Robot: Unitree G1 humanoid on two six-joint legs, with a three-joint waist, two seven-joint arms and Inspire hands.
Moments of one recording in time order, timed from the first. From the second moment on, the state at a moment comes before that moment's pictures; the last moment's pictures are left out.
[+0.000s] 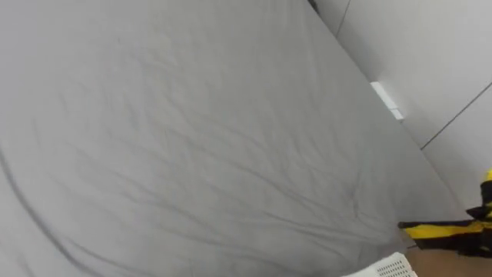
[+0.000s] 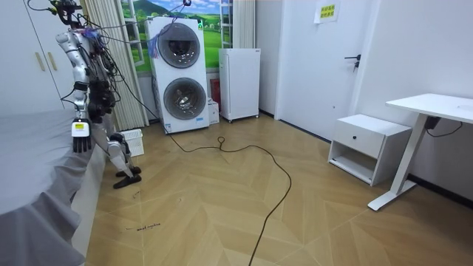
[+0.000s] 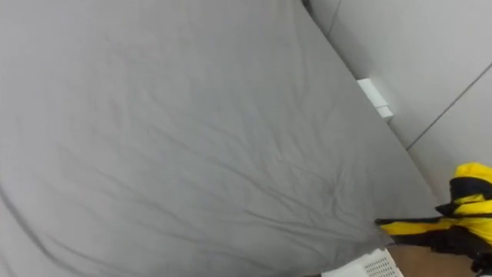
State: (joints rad) left arm 0.29 0.23 0.12 0.98 -0.15 0.15 0.15; right arm 0.16 -0.41 -0.39 0.57 0.41 0.00 -0.48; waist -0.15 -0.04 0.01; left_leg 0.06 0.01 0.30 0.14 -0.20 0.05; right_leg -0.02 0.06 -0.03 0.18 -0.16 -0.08
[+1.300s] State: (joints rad) left arm 0.03 0.23 -0.14 1.18 -0.23 0.19 0.17; right arm -0.24 -0.43 -0.32 1.16 0.45 -0.06 -0.46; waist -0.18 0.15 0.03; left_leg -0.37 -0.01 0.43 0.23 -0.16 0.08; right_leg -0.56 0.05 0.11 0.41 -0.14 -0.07
